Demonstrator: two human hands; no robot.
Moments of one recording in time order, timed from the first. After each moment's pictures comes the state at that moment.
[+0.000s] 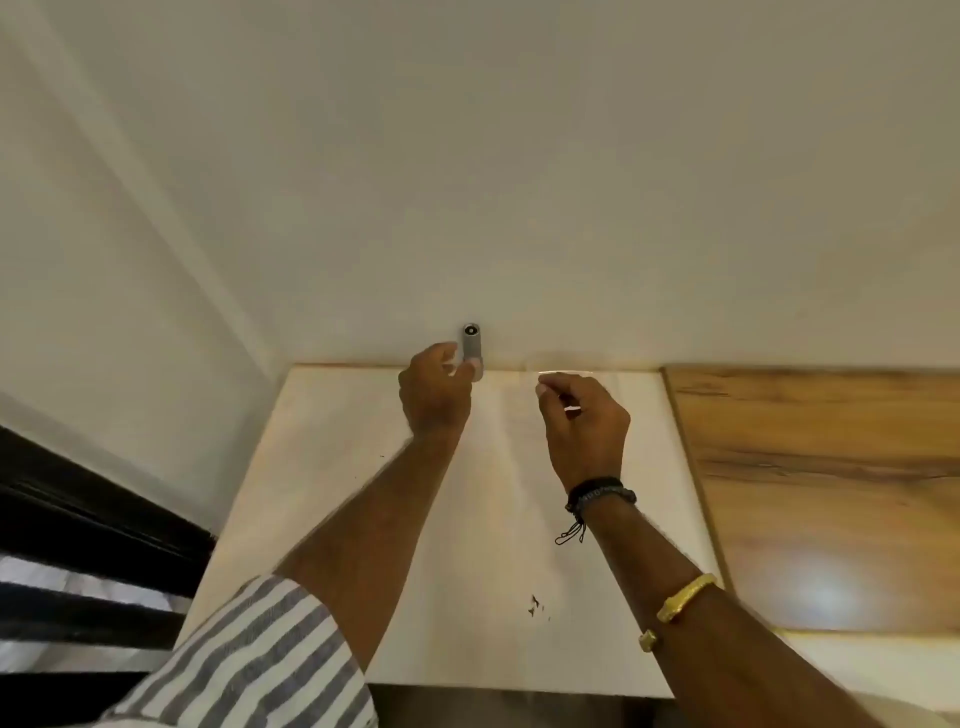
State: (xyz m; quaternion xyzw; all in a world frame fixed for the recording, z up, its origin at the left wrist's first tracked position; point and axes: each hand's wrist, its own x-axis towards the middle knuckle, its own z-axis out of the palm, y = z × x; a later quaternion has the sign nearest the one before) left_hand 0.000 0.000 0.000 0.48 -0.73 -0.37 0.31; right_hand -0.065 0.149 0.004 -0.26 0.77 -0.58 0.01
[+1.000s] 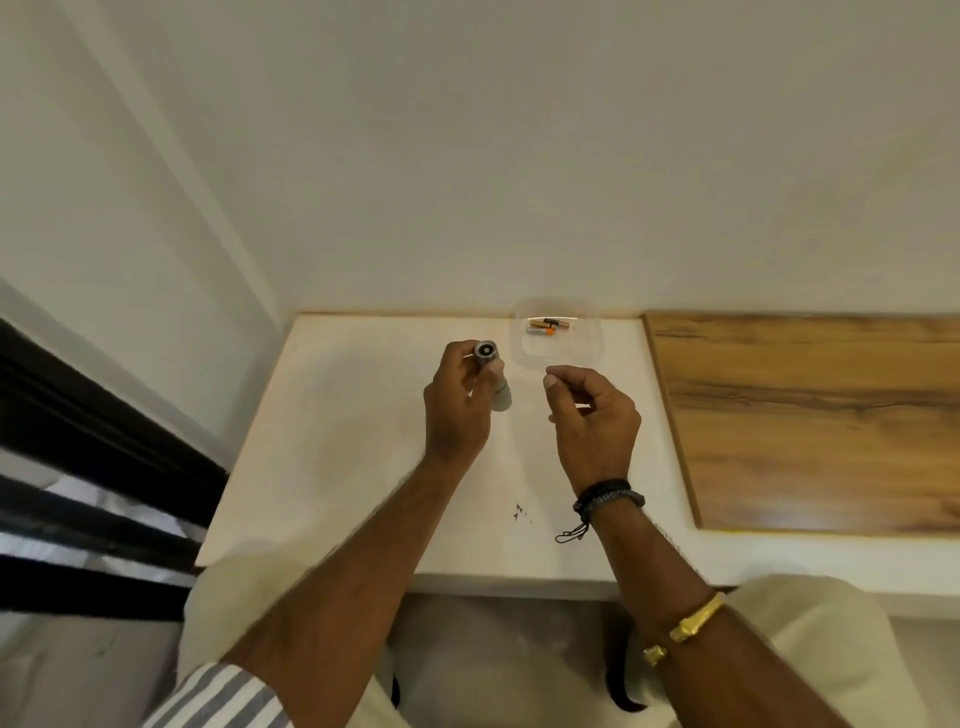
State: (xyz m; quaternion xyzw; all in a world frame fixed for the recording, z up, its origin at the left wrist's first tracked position) left_hand 0.061 0.108 -0.007 0.32 -0.73 -0.47 0.37; right_hand -0.015 0.229 0.004 -0.19 0.74 -0.64 0.05
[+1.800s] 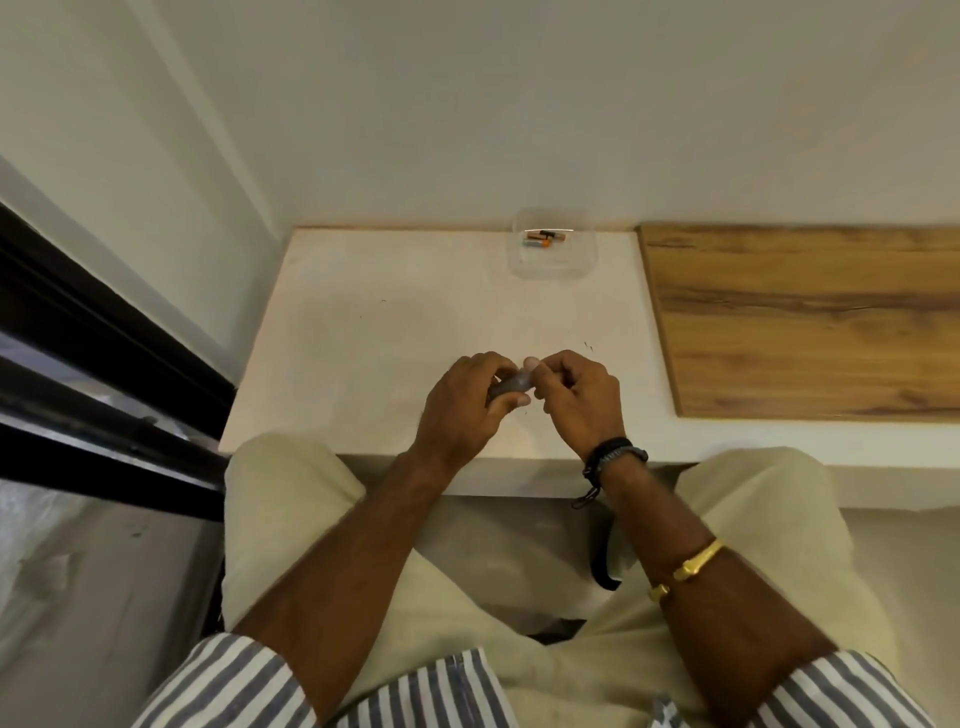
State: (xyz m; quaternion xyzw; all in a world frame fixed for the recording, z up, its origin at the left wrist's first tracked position) left_hand 0.150 0.177 -0.040 0.22 -0.90 -0.32 0.21; right_hand 0.039 0.294 -0.021 -0.26 0.81 -0.49 0.18
